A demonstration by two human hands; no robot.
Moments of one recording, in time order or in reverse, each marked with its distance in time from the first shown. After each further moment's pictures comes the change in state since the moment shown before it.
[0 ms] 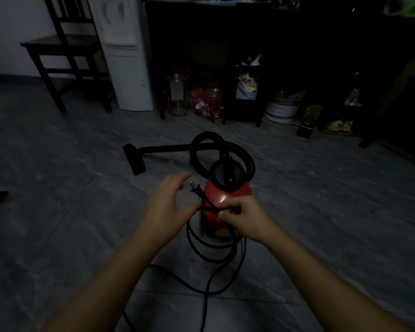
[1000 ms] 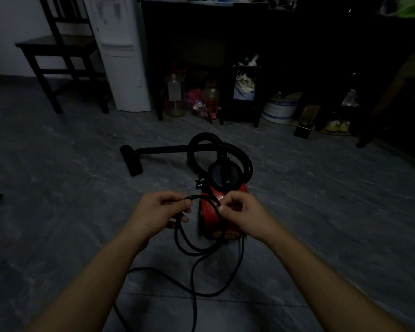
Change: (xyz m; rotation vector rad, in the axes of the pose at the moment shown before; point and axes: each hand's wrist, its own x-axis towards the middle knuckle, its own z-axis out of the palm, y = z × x) left_hand 0.006 -0.003 -0.015 -0.527 -0.224 -0.533; right_hand 0.000 -0.007 -0.012 0.017 0.035 -0.078
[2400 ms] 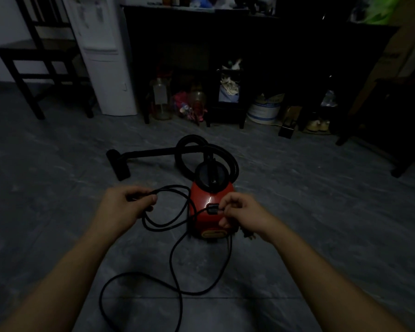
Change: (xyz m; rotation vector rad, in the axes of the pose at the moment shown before) left_hand -0.005 0.008 -0.027 0.214 0.229 0.189; right_hand -0.014 0.009 -0.027 0.171 -0.058 0.230
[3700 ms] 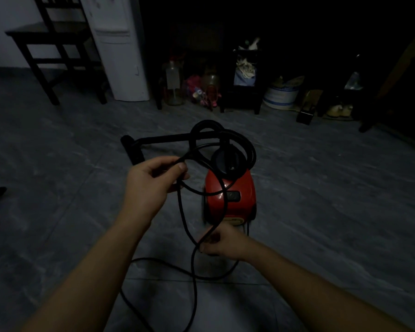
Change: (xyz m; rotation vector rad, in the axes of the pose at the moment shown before) left_hand -0.008 0.024 0.013 -0.419 0.063 0.059; right_hand 0.021 0.077 0.097 -0.255 -0.239 -0.061
